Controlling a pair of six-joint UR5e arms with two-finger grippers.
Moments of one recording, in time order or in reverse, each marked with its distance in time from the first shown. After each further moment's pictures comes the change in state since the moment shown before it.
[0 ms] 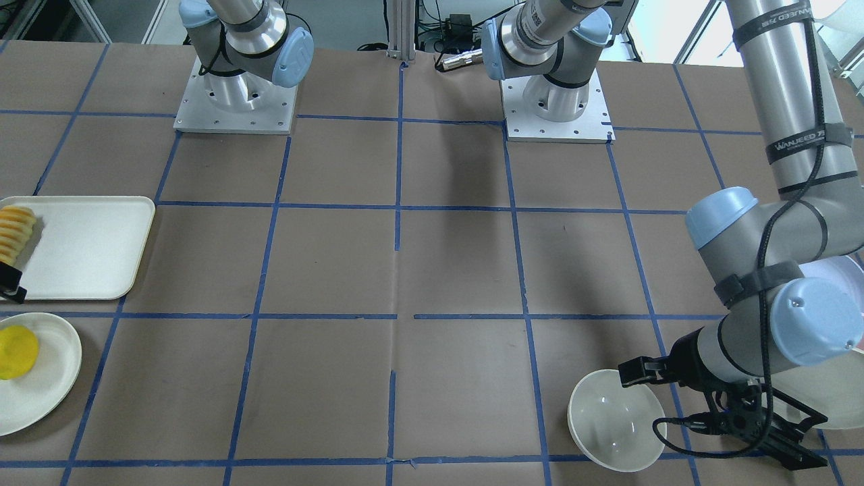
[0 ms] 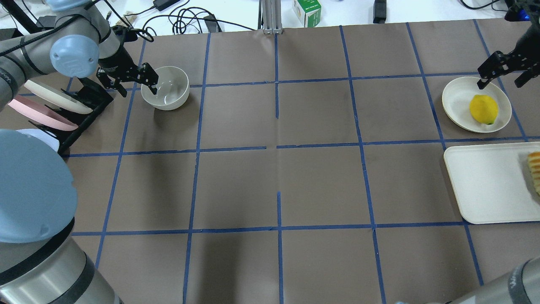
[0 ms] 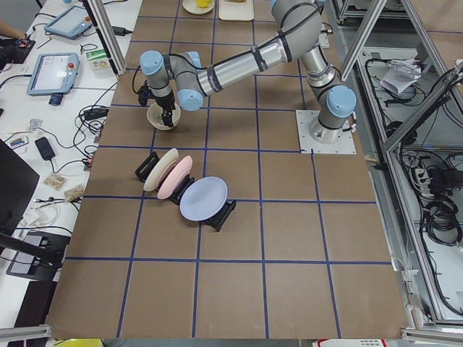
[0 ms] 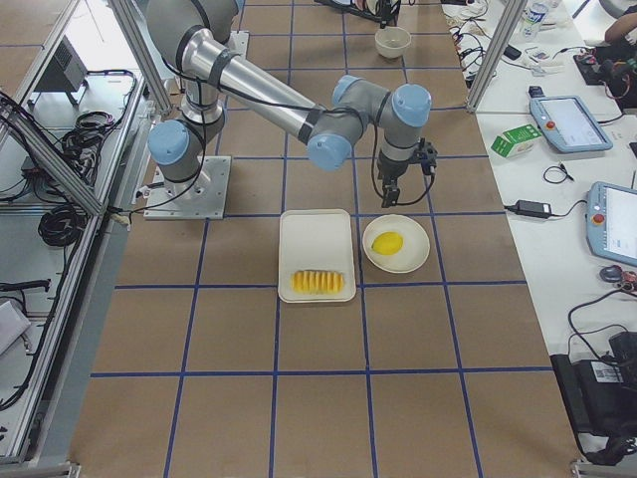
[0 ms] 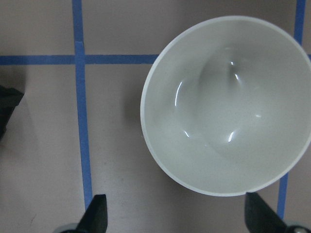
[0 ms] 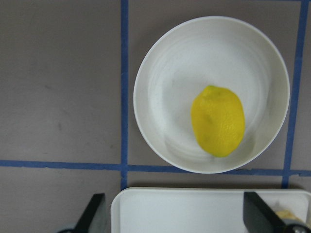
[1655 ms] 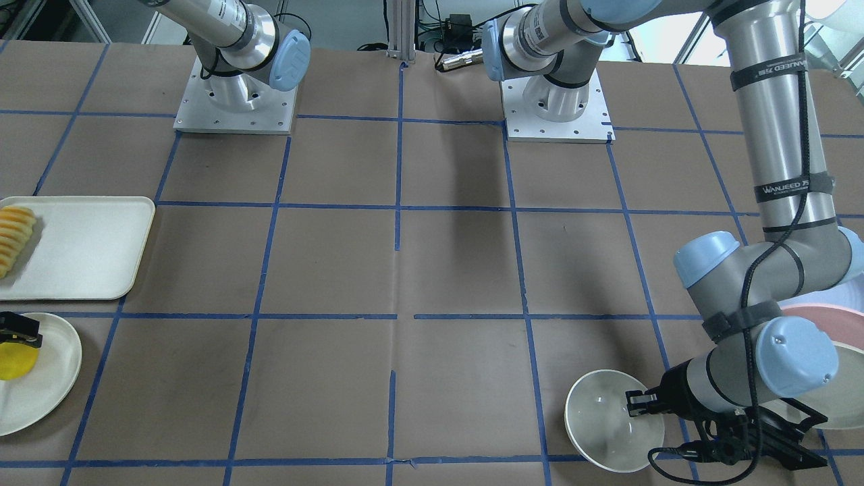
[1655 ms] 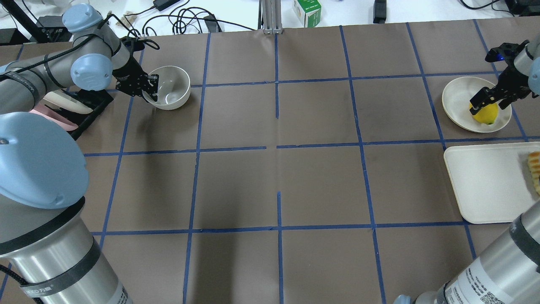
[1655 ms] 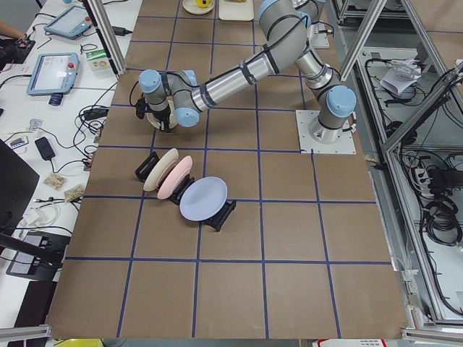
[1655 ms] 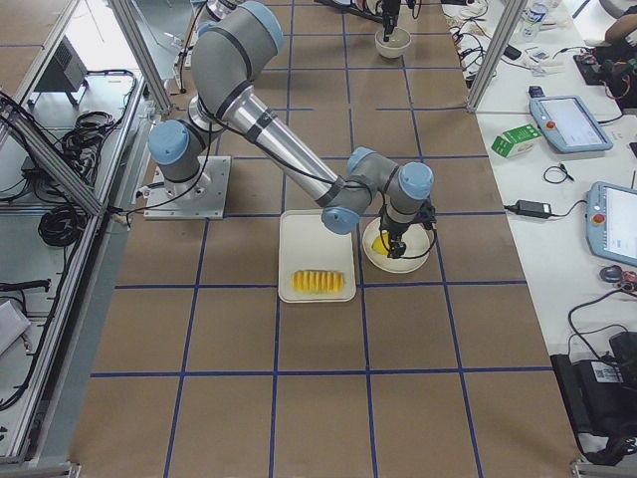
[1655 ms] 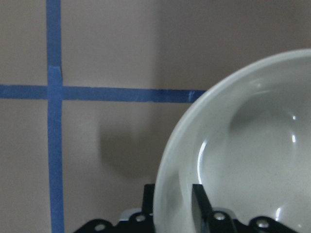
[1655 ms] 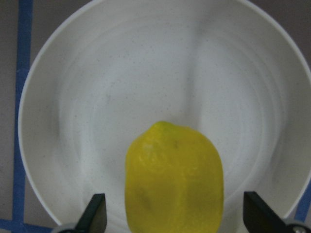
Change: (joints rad) left arm 0.015 -0.097 0.022 0.106 -0.068 -0.019; right arm -0.051 0.225 0.018 -0.201 -0.027 -0.171
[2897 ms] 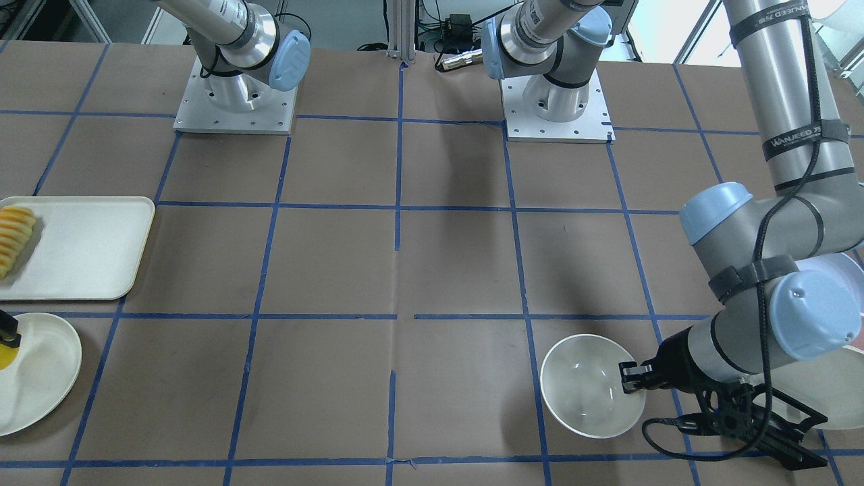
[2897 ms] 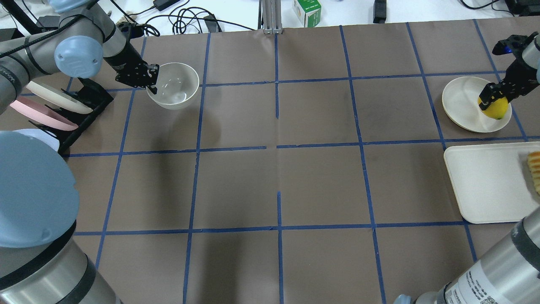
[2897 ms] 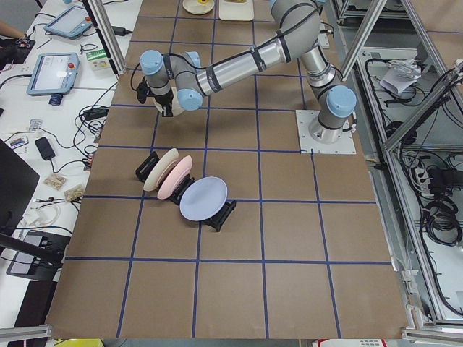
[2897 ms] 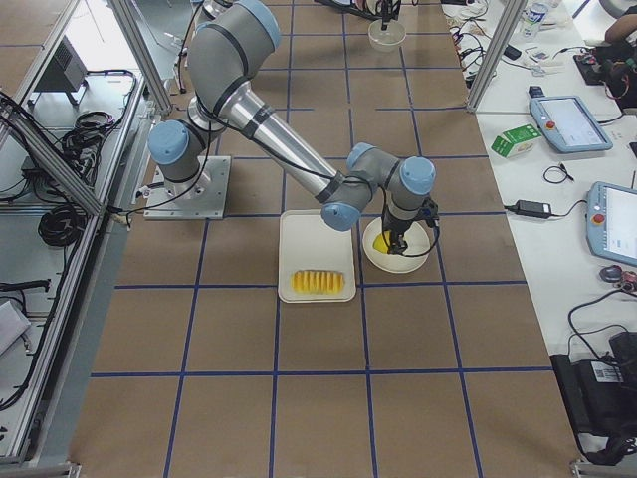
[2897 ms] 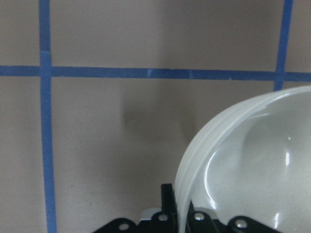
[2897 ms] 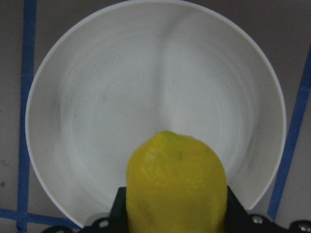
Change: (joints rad) left arm -0.037 0.127 -0.025 -0.122 -0.070 -0.010; right arm 0.000 -0.056 -0.015 0.043 -0.010 0.012
